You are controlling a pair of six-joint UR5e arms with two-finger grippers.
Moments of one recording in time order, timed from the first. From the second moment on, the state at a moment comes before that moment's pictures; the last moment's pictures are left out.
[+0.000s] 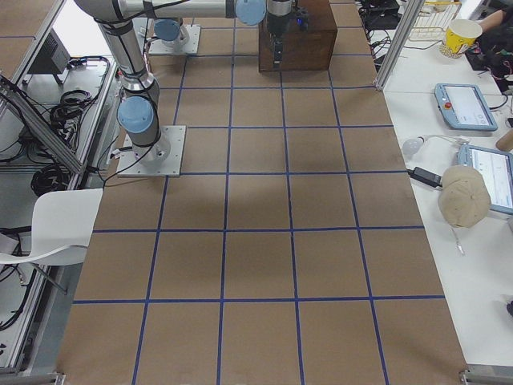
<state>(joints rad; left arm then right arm) -1.43 -1.62 -1.44 -1.63 1.61 0.21 1.66 -1.53 1.57 -1.60 -1.60 0.06</state>
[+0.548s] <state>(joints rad) -1.24 -1.73 -1.44 -1.55 1.60 0.44 1.66 -1.53 1.57 -1.60 -1.60 0.06</state>
